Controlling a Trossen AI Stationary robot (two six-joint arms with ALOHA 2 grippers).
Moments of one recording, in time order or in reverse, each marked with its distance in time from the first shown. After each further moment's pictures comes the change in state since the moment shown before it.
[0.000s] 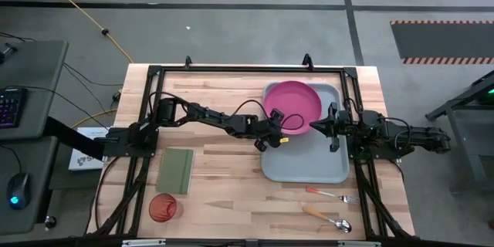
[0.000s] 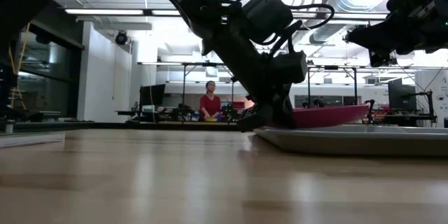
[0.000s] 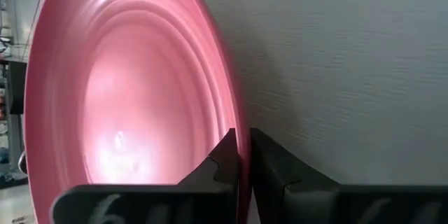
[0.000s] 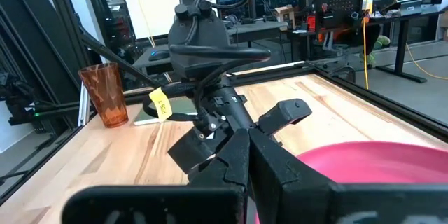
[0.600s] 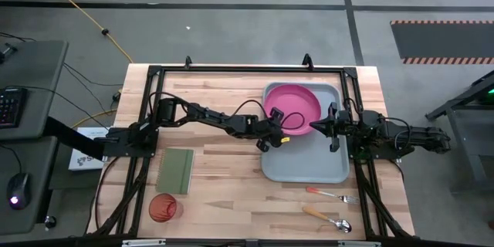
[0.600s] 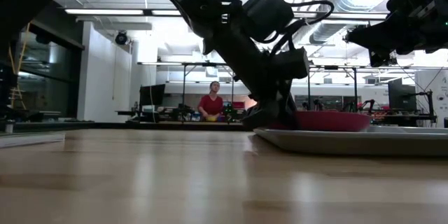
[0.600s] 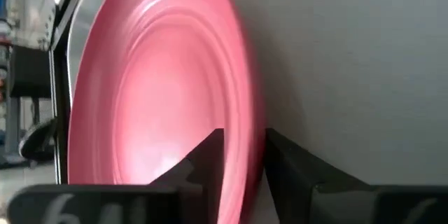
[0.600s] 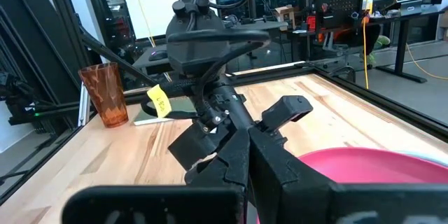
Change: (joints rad) left arm 0.000 0.000 0.008 0.013 -0.026 -0.087; right arm 0.000 0.000 0.000 0.000 0.000 0.000
